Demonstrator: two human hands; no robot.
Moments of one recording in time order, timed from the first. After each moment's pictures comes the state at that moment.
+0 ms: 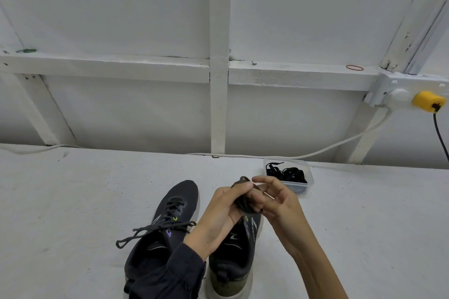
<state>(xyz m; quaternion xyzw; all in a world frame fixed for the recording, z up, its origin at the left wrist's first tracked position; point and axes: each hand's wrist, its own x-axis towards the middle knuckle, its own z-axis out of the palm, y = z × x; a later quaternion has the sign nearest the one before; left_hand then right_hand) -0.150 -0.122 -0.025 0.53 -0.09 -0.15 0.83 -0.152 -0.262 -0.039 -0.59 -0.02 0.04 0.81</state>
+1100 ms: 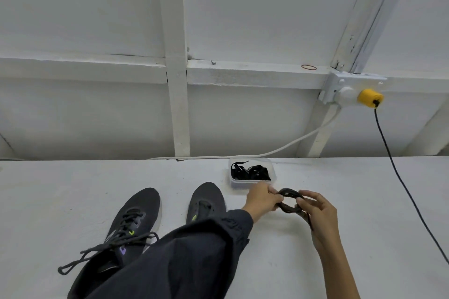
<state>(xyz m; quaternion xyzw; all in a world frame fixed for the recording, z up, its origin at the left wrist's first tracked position) -0.072 -0.285 -0.088 0.78 -0.07 -0.24 0.57 -0.142 -0.417 -0.104 -0.64 0.23 -0.19 0.71</state>
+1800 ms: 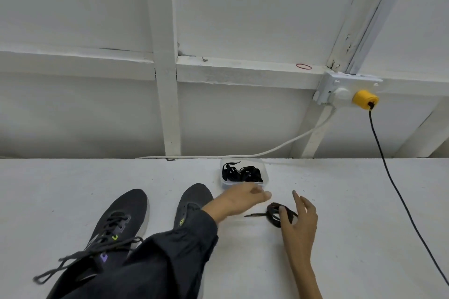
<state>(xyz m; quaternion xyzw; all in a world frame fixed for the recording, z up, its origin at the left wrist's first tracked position) -0.070 -0.240 -0.052 0.84 -0.21 -0.27 0.41 -0.140 -0.398 -0.150 -0.83 0.24 -0.28 0.42</state>
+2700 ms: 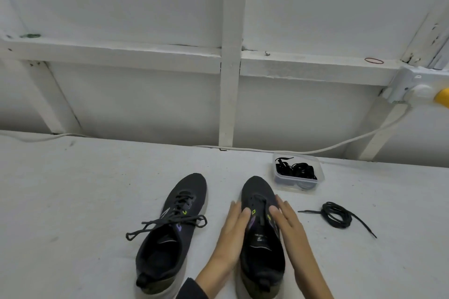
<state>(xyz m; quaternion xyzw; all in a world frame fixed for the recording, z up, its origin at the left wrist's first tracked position) -0.170 -0.122 -0.097 0.68 0.06 -0.14 0.72 -0.177 -0.255 -0.096 -0.73 0.11 0.01 0.67</state>
